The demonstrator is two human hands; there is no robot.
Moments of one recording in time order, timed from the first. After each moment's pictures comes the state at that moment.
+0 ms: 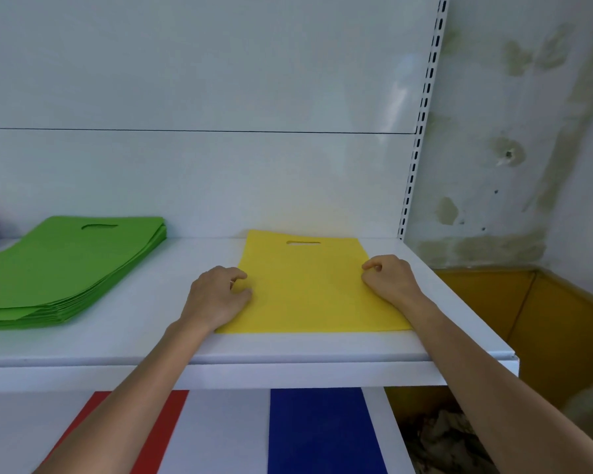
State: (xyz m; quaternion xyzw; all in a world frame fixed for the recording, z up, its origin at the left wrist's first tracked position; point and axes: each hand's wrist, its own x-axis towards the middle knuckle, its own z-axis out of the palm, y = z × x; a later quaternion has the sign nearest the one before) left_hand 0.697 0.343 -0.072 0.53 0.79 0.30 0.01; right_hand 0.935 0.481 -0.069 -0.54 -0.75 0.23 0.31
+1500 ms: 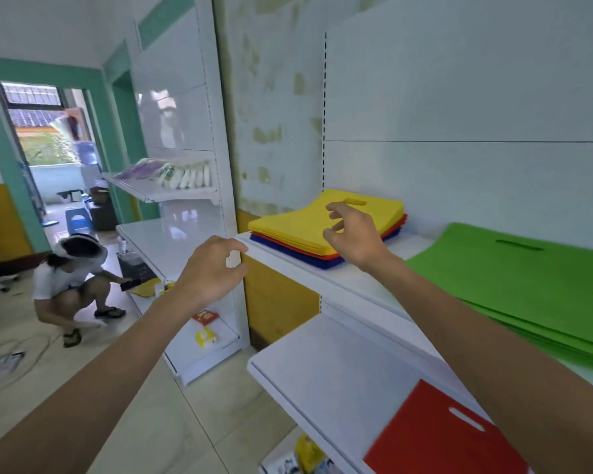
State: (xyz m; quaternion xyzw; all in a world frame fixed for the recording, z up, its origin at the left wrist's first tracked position) left_hand 0.326 -0.112 -0.021 0.23 0.91 0.30 -0.17; right_hand 0.363 0.115 0.001 -0.02 -0.90 0.32 0.29
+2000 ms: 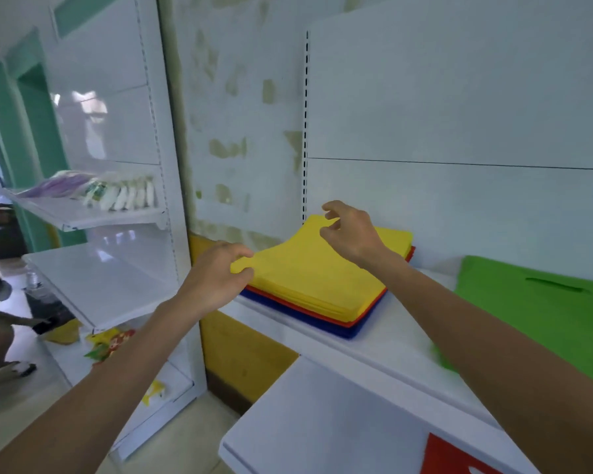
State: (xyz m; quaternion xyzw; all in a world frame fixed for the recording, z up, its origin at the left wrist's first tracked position) left_hand 0.148 -0.064 -0.010 0.34 0.87 0.34 -0.14; right_hand 0.219 0.144 0.027 -0.09 -0.91 0.27 0.31
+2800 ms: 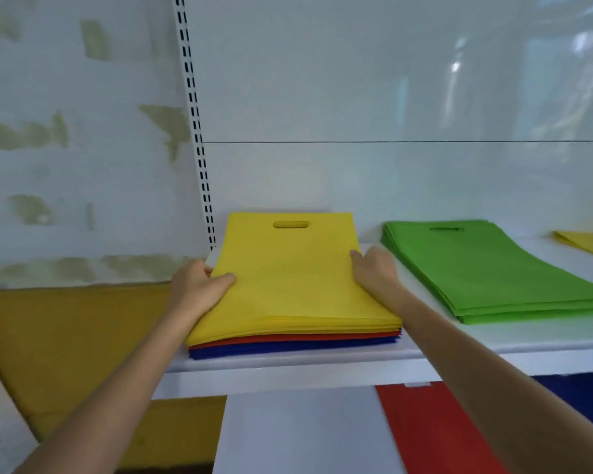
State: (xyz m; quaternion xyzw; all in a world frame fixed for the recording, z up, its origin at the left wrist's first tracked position) left_hand -0.018 0.028 -0.041 0.43 0.80 0.41 0.07; right_hand 0.200 0.171 -0.047 -0.60 -0.71 0.20 0.31
